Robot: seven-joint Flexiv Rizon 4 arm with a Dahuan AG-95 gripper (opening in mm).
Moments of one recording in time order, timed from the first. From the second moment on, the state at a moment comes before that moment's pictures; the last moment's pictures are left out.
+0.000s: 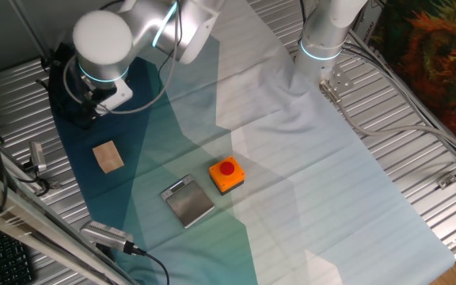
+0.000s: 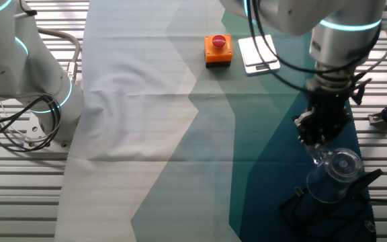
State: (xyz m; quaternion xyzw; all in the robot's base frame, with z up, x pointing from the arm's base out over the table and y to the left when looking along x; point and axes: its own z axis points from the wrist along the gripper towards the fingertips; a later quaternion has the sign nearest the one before) arm 0.640 -0.129 0.144 0.76 -0.61 0.18 0.16
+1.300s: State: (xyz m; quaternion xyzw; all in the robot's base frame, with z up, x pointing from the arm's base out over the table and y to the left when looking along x) arm 0.632 -0.103 0.194 0.73 -0.63 0.18 0.20
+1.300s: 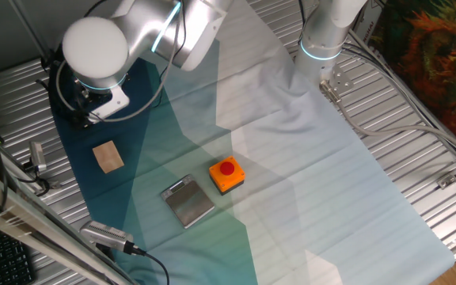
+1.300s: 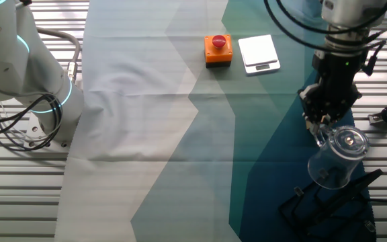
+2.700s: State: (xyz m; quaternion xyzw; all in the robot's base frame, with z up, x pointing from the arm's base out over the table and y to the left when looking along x) arm 0.631 -0.065 0.202 0.63 -0.74 0.13 0.17
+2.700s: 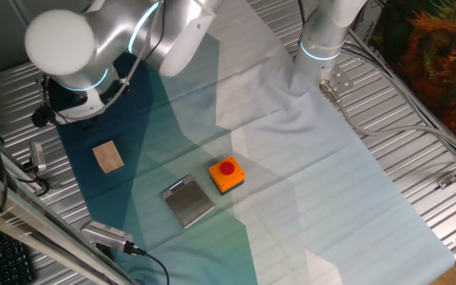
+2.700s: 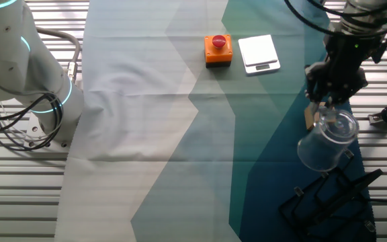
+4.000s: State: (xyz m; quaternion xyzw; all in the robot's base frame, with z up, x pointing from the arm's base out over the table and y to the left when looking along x) arm 0.621 -0.020 0.155 0.51 -0.86 0.03 0.06
